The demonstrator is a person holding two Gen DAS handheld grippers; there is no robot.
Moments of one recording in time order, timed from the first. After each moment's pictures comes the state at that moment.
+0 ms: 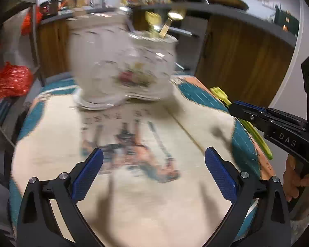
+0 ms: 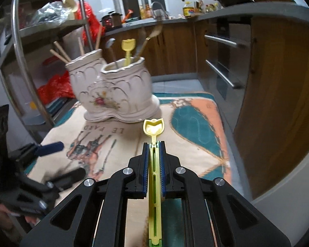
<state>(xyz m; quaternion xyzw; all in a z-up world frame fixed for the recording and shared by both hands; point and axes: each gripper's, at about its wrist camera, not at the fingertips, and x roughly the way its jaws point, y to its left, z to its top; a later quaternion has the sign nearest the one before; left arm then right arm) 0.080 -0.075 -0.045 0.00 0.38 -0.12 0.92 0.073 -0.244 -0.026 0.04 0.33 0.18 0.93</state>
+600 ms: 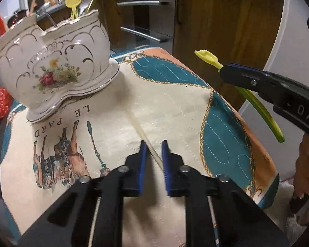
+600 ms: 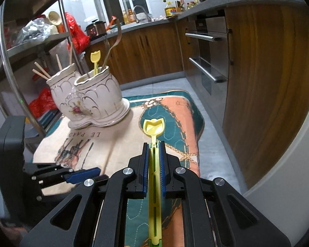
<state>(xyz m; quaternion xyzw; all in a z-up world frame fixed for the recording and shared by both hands) 0.097 -0.154 -0.065 0.09 0.45 -0.16 0.88 0.072 -0.294 -0.028 0.07 0.32 0.15 0.93</state>
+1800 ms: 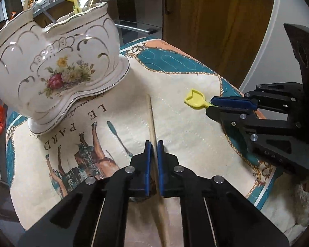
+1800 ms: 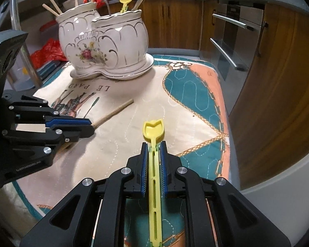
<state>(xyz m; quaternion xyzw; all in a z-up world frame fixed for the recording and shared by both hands) 0.110 -0.115 -0.059 0.14 0.46 -0.22 0.85 0.082 -0.242 -0.064 -0.04 0.40 0.18 0.90</state>
